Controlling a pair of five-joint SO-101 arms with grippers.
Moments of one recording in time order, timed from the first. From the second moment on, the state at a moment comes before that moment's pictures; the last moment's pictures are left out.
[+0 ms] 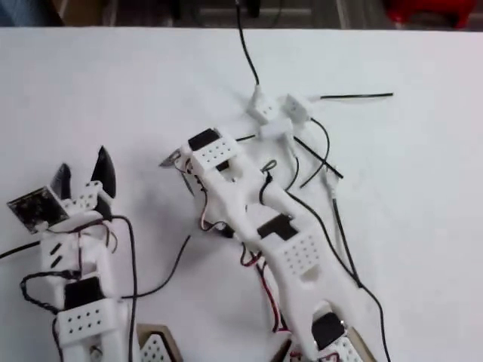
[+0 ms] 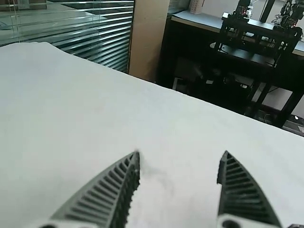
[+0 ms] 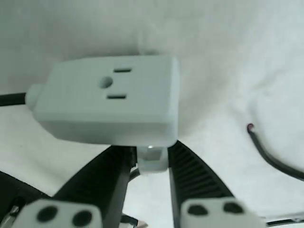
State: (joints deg) left arm -23.6 -81.8 97.8 5.3 11.3; right arm -38.1 39.7 -19.3 98.0 21.8
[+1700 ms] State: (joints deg) left arm -5.1 -30.0 68.7 15.0 -2.5; right arm -7.0 -67.7 57.1 72.6 36.5
